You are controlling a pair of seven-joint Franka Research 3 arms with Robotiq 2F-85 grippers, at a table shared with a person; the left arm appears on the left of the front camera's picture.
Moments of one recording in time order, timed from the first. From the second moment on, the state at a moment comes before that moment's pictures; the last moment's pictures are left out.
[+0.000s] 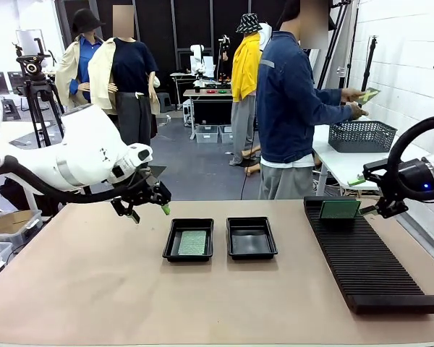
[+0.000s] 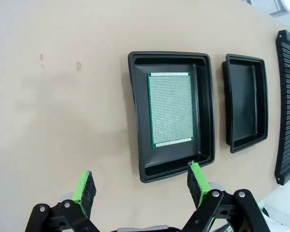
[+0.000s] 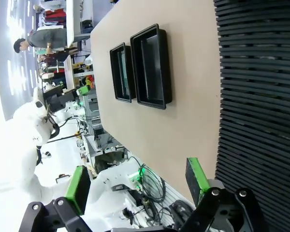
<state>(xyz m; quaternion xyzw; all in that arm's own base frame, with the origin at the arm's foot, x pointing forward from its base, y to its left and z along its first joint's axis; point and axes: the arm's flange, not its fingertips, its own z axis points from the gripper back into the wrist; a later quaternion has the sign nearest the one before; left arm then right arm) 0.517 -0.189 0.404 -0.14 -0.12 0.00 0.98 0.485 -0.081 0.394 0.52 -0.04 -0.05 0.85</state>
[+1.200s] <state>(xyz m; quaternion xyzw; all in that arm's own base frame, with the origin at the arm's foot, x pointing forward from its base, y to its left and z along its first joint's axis) 0.565 -0.229 0.324 -0.12 -0.09 0.02 0.99 0.477 -0.091 0.386 0.53 -0.07 -0.02 0.85</state>
